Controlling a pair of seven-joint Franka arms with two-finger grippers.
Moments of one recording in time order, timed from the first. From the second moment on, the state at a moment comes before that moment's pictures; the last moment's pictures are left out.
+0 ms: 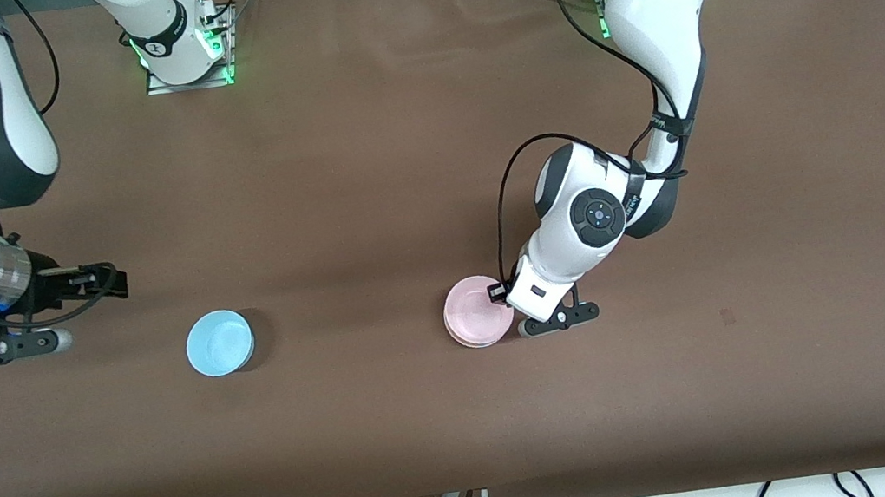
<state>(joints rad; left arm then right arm) -0.46 0.84 -0.05 -1.34 -0.25 2.32 -0.52 0.15 0.34 -0.09 -1.54 -0.01 1.78 0.02</state>
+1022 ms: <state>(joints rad) -0.35 0.59 0.10 -1.29 -0.23 1.88 -0.58 0.14 0.68 -0.09 -1.62 0.03 2.20 0.01</state>
